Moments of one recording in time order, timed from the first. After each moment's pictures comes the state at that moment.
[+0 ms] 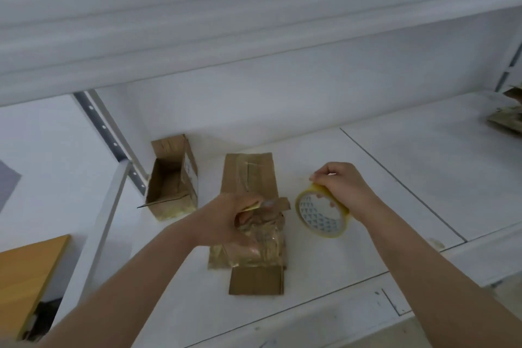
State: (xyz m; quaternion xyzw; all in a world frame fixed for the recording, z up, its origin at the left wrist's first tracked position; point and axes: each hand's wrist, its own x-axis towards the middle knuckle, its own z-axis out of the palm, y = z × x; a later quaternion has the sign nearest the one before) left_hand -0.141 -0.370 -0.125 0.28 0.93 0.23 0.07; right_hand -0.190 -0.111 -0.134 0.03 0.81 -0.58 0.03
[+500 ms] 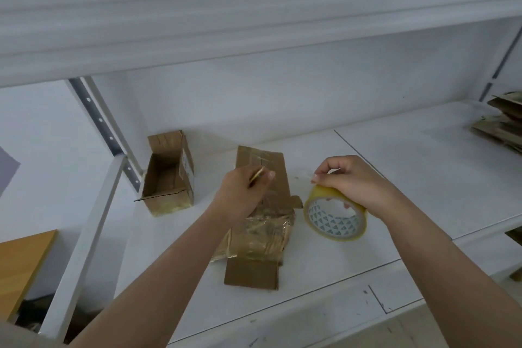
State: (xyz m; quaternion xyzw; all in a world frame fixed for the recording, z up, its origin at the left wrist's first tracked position) left_hand -0.150 -0.329 -0.122 0.09 0.91 0.39 -0.09; right_hand -0.155 -0.099 -0.092 -0.05 0.86 -0.50 0.05
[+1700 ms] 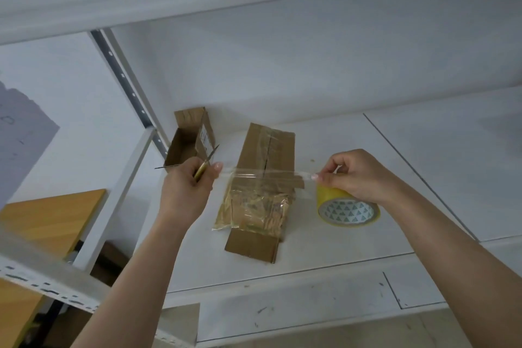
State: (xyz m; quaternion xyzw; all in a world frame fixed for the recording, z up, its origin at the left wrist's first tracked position) left_hand -0.086 -0.368 -0.132 -0.14 0.89 0.35 -0.25; right_hand -0.178 -0.072 -0.132 -0.16 0.87 -0.46 0.09
